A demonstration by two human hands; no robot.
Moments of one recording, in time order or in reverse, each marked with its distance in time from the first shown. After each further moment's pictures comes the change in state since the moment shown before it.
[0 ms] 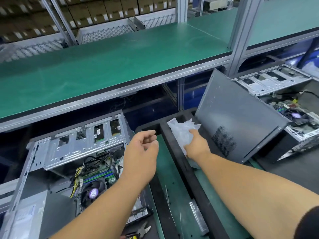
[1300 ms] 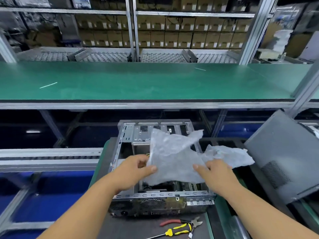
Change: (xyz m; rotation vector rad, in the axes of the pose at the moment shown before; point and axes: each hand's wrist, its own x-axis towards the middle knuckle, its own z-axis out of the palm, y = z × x) left_hand -0.068 -0.032 -0.290 0.322 -0.331 -0.104; right_hand -0.221 -0.139 0.049 -0.293 -0.048 -0.411
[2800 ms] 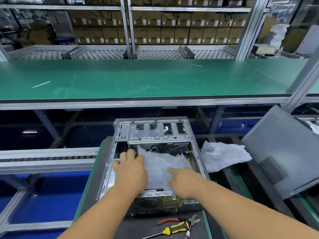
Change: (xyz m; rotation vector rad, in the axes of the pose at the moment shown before) left_hand 0.032 -0.019 0.046 0.960 0.452 -0.186; right_hand 0.006 -0.046 0.052 -0.518 -0.591 -0.337
